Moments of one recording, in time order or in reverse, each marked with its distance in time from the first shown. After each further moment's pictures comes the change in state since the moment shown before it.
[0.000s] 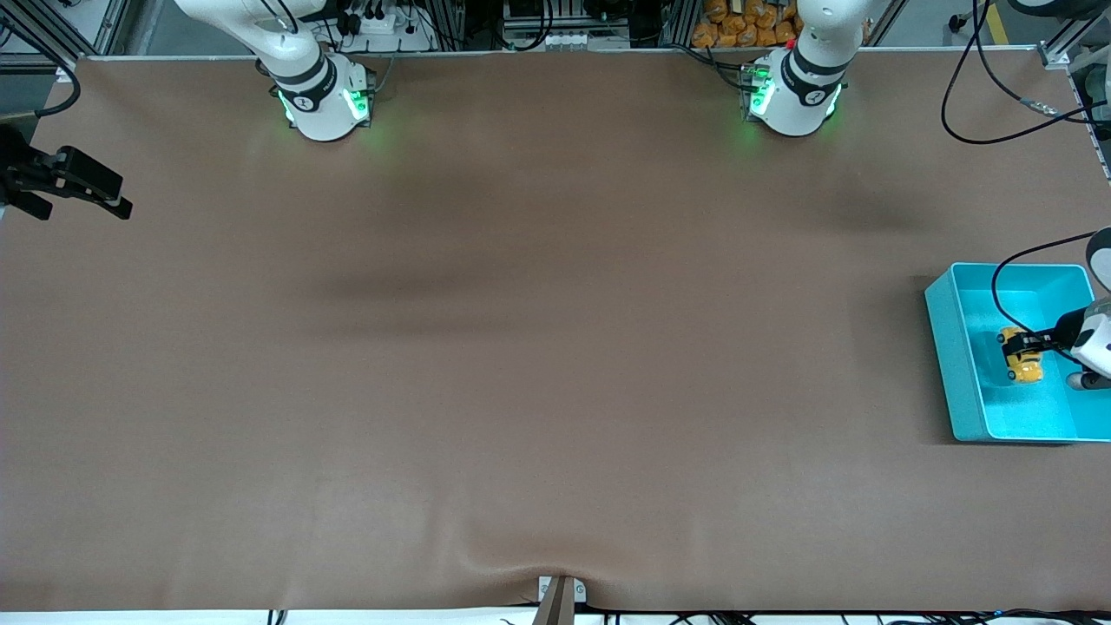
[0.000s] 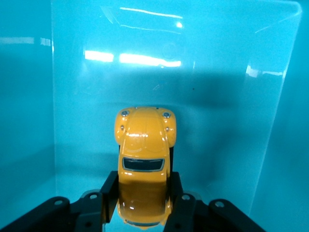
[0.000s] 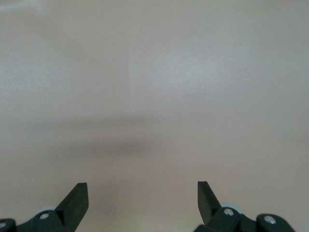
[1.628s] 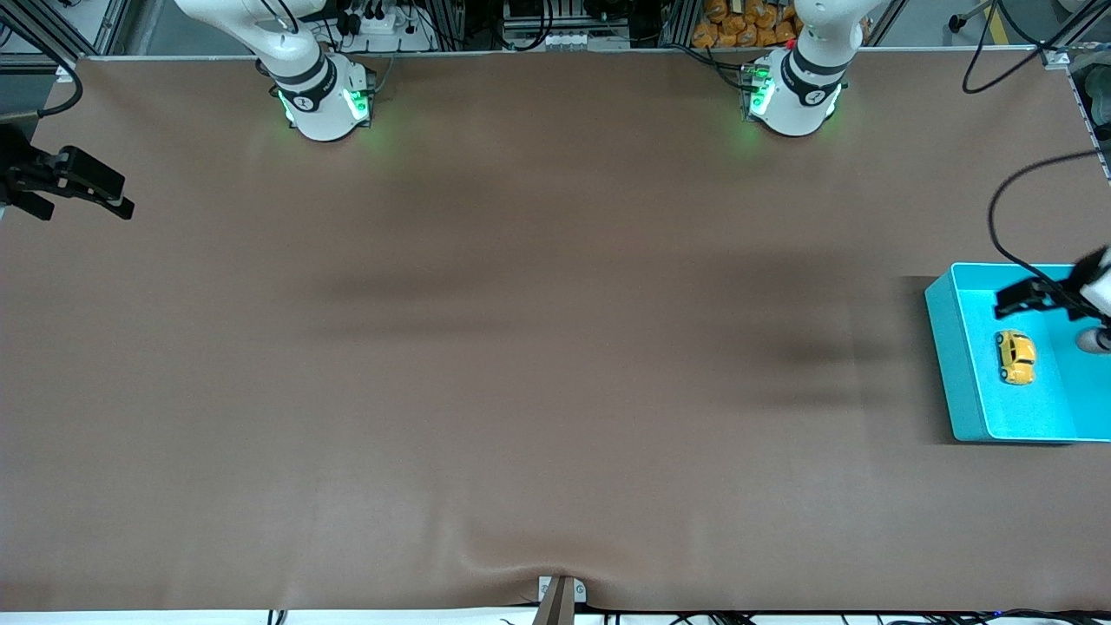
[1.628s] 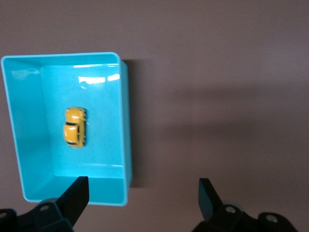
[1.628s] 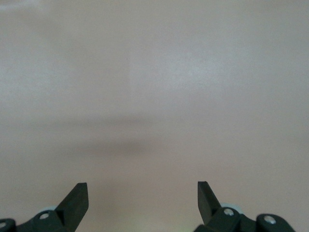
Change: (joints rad) left arm -0.199 -0.503 -0.178 0.001 -0.067 -0.466 -0.197; right arm 0.000 0.000 0.004 0.000 0.000 0.001 0.000
